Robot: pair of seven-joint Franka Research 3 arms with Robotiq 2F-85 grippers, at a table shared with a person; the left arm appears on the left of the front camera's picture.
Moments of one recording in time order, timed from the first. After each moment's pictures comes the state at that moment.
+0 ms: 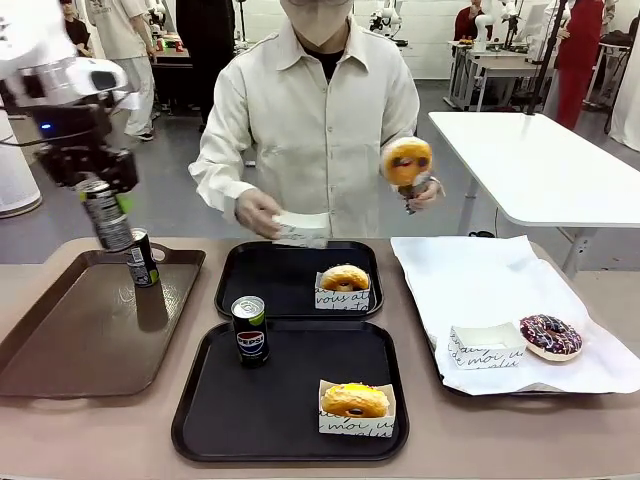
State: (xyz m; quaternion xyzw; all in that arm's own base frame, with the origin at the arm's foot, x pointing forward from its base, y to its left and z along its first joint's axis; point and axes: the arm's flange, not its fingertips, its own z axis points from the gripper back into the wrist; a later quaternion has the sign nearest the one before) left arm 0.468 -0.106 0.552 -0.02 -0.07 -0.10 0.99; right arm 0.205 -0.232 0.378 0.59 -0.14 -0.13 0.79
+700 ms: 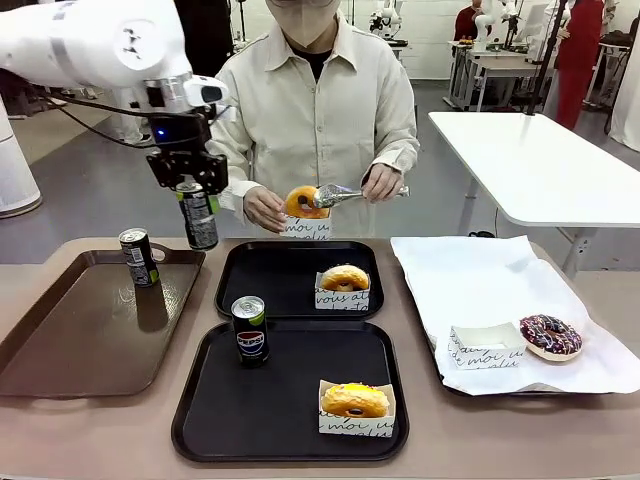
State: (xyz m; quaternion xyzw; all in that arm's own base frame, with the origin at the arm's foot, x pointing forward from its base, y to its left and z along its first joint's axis) left arm 0.534 -0.221 0.517 -0.04 -0.03 -0.18 0.98; right arm 0.205 -0.232 0.378 0.59 -0.14 -0.13 0.79
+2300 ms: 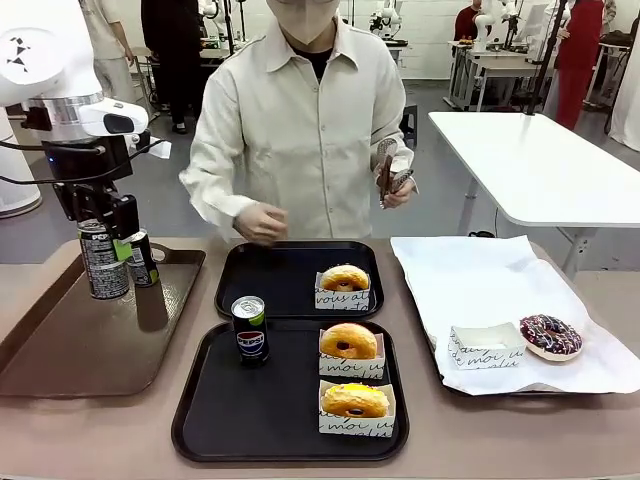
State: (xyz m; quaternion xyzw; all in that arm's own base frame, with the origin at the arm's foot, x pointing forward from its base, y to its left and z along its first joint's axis) left arm 0.419 -0.128 0.516 0.00 0.02 -0.26 0.96; right arm 0.205 -0.232 0.378 0.59 -0.14 -0.13 0.79
